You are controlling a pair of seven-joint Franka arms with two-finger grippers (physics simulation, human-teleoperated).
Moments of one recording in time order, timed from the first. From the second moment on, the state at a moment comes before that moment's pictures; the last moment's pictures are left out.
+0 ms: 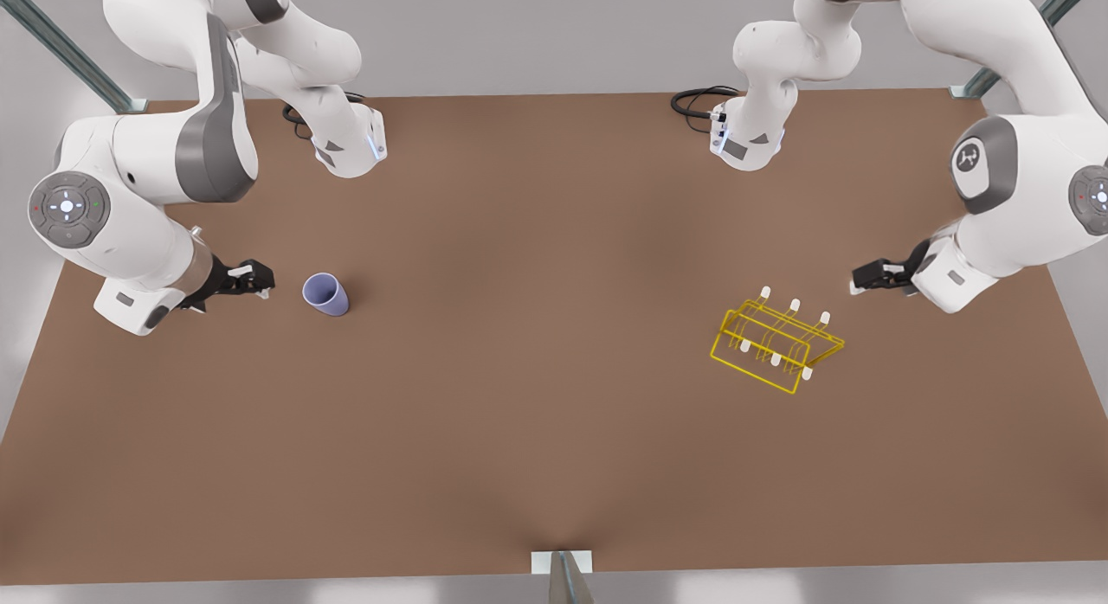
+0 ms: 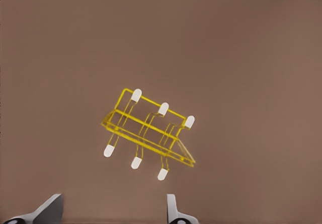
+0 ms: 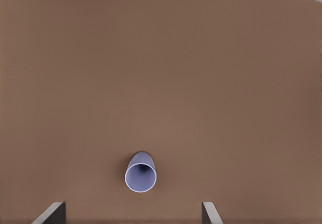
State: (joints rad) left arm -0.11 0.15 0.16 -1.52 -0.13 1.56 0.07; right arm 0.07 0.24 0.06 -1.29 -0.09 1.40 -0.14
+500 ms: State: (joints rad) left arm -0.12 0.17 0.16 -1.53 -0.13 1.50 0.07; right arm 0.12 0.28 0.07 -1.84 -0.07 1.65 -0.06
